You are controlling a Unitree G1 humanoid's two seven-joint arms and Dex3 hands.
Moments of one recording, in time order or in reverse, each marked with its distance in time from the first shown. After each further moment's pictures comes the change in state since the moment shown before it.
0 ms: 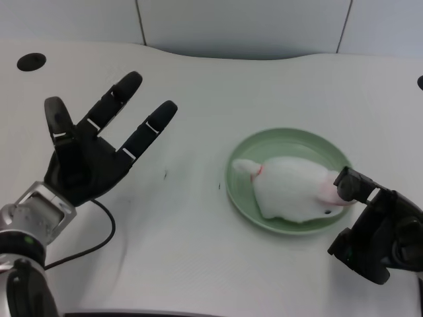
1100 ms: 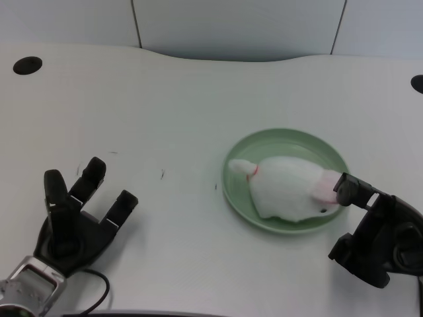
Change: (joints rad) left arm 0.257 -0.039 -0.013 -0.085 -0.069 -0.009 0.142; right arm -0.007 0.008 -0.072 0.049 -0.099 -0.012 0.006
